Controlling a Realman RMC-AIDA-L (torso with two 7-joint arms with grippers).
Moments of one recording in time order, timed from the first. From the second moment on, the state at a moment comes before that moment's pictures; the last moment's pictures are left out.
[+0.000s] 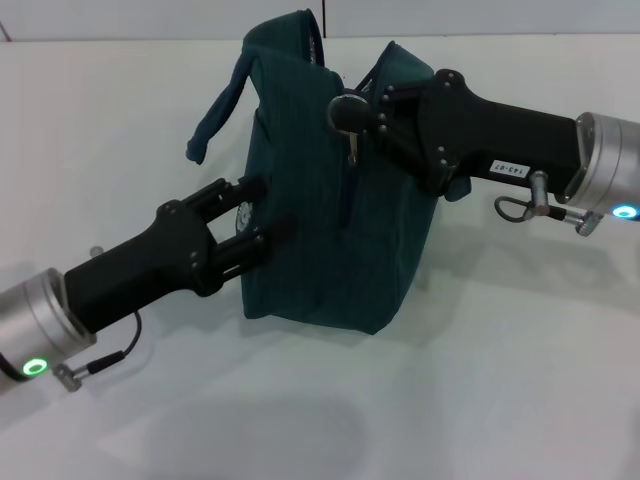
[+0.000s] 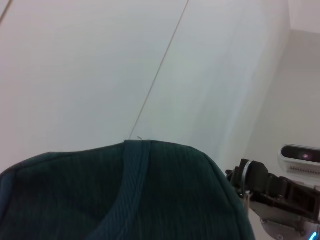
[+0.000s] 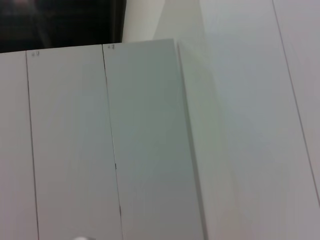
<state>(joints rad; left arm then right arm) -0.38 -2.09 0.77 0.28 1.53 1.73 -1.09 0.71 2.03 -1.43 -0.38 -0.98 -1.55 1.04</state>
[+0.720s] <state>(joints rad) -0.43 -2.08 0.78 0.26 1.55 1.68 -1.07 0.70 2.03 -1.46 -0.38 -0.92 -1.54 1.04</state>
